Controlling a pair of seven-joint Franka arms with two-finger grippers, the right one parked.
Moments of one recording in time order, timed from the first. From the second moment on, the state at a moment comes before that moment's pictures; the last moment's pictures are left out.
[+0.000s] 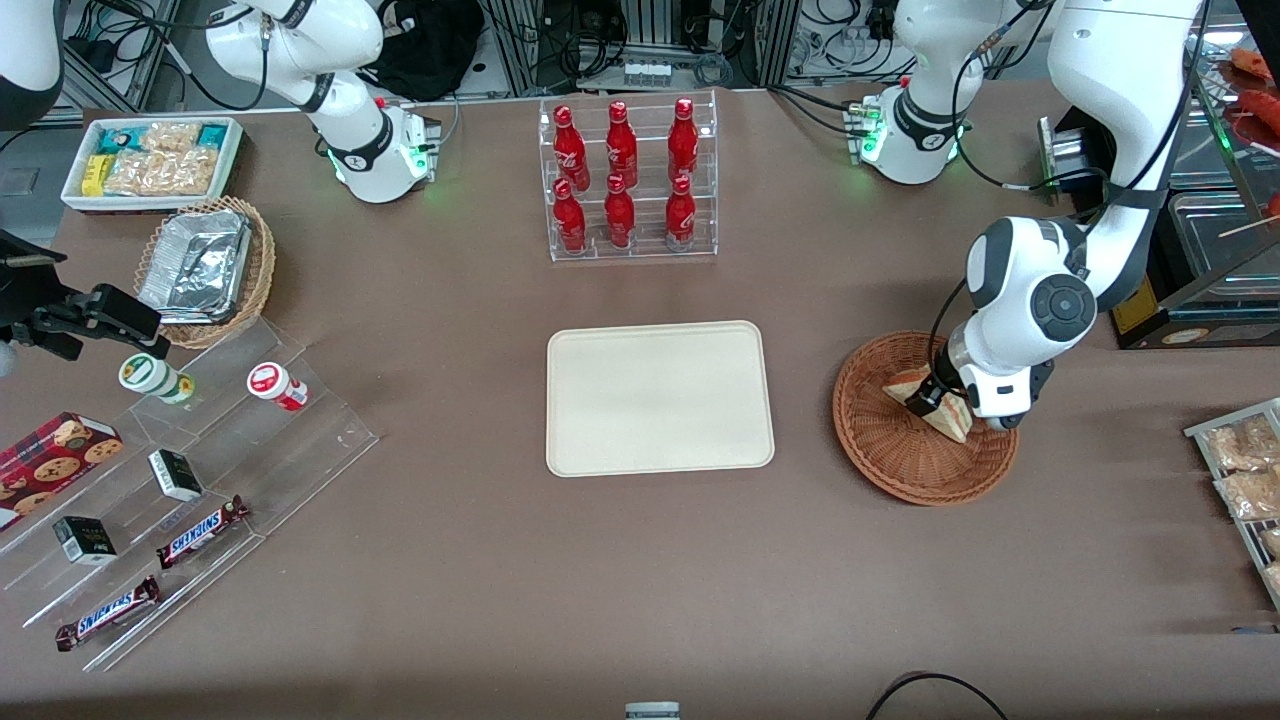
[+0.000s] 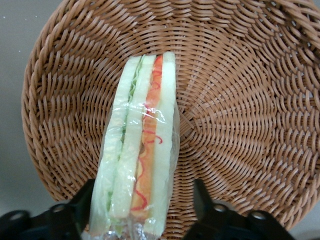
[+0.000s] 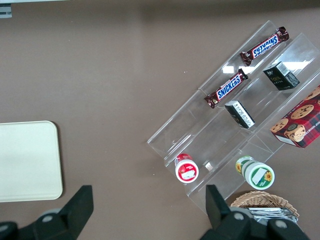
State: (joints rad) arm 0.08 0.25 -0.23 -2.23 0.01 2.37 -1.04
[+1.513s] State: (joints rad) arm -0.45 0.33 -0.25 -1.61 0.05 2.04 -1.05
